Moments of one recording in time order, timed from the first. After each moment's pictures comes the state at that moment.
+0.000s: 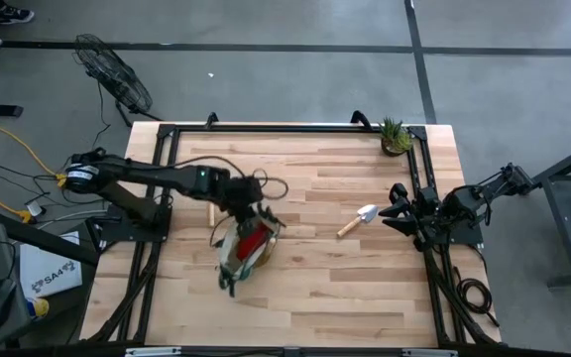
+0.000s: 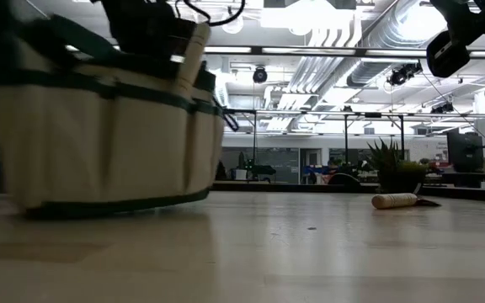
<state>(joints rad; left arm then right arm) 0.00 1.43 1.09 -0.73 -0.01 -0.42 0.43 0.11 0.07 0.34 0.26 0.32</state>
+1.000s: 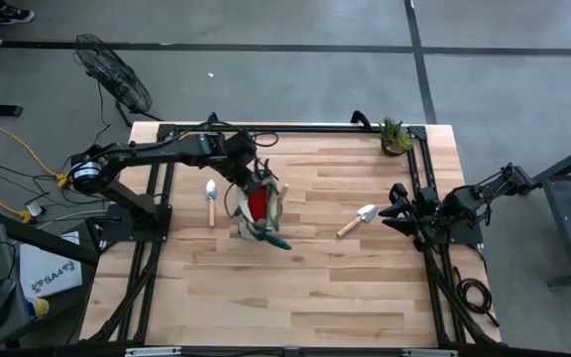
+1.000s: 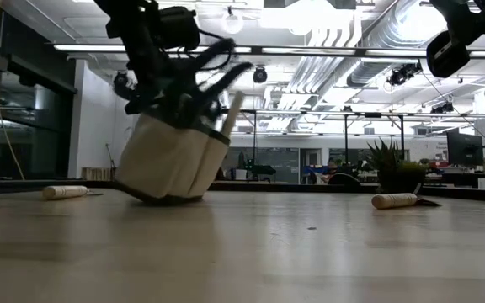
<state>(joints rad) 0.37 1.47 1.09 -0.72 0.07 -0.44 0.43 0.11 0.07 0.34 0.26 0.32</state>
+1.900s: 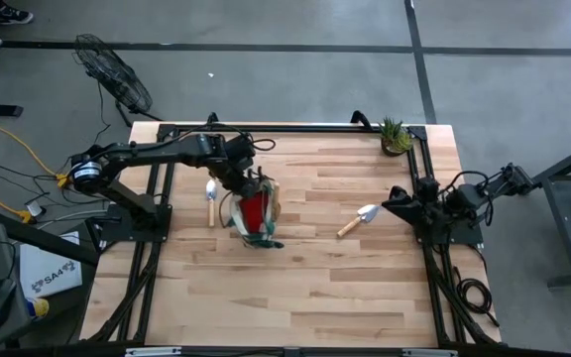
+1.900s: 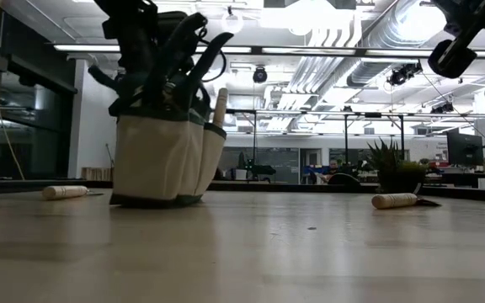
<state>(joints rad) 0.37 1.47 1.08 -0.82 0.25 -0.59 0.43 0.11 0.07 0.45 0.35 0.71</state>
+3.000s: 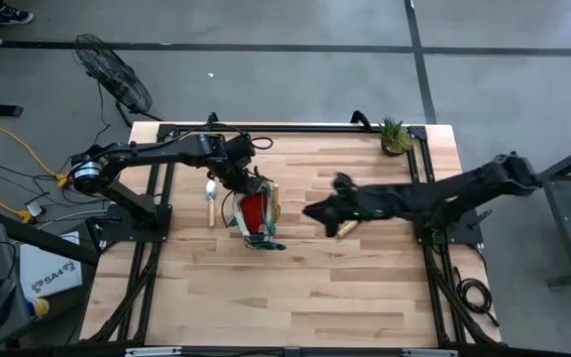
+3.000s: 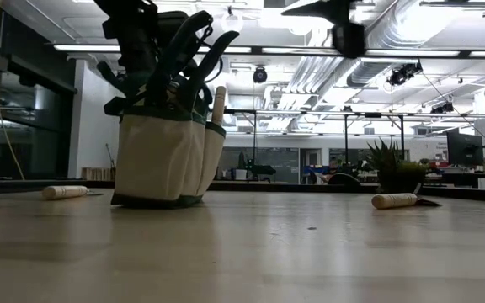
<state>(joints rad) 0.37 1.47 1.08 -0.81 0.22 -0.72 0.19 1.28 0.89 0.10 0.26 0.94</state>
